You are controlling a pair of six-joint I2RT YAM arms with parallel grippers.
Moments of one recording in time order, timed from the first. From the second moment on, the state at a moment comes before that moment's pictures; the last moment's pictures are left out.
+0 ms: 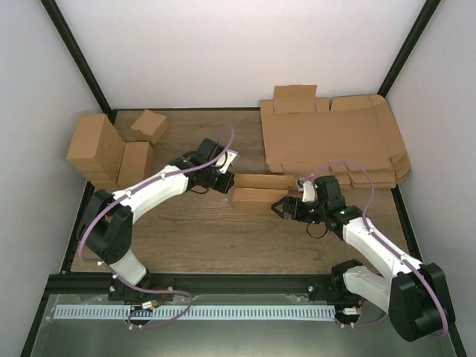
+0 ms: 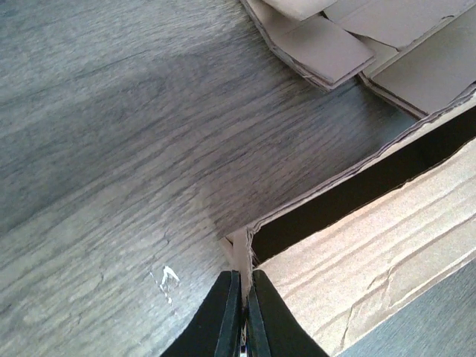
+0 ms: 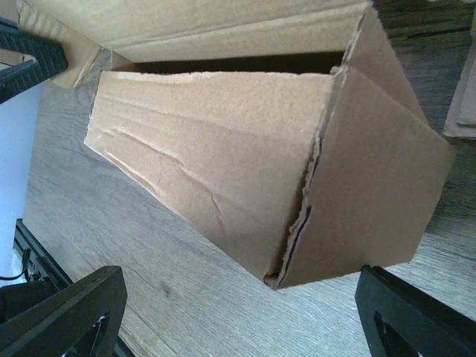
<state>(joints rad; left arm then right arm) -0.62 1.65 1.19 -0.52 0.24 -0.16 0.32 1.01 0.49 -0.30 -0.55 0.49</state>
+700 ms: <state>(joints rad) -0.74 1.61 1.17 -0.51 0.06 -0.32 0.35 0.99 0.37 -0.15 -0.58 0.61</state>
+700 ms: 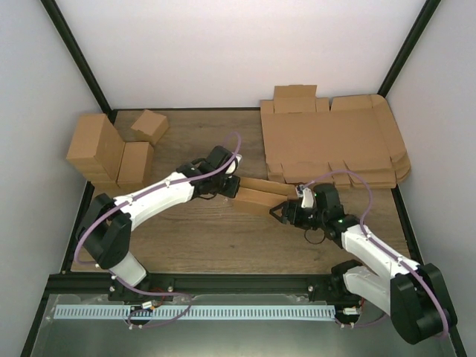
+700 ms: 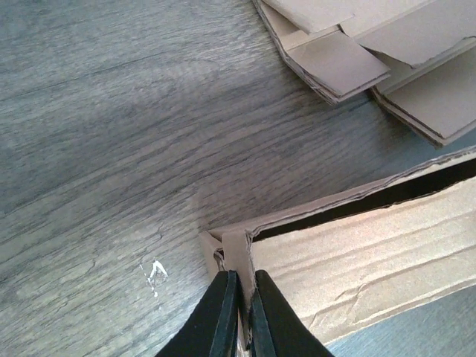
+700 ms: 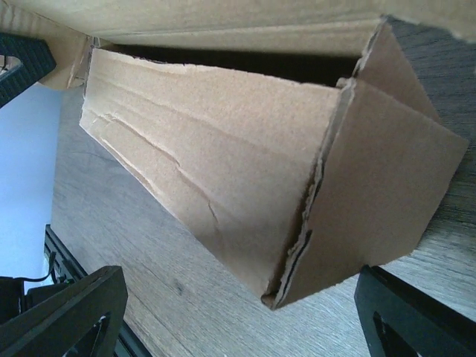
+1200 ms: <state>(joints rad) -0.76 1.56 1.05 -0.41 -0.04 -0.42 0.36 0.99 0.37 -0.11 -0.57 0.62</state>
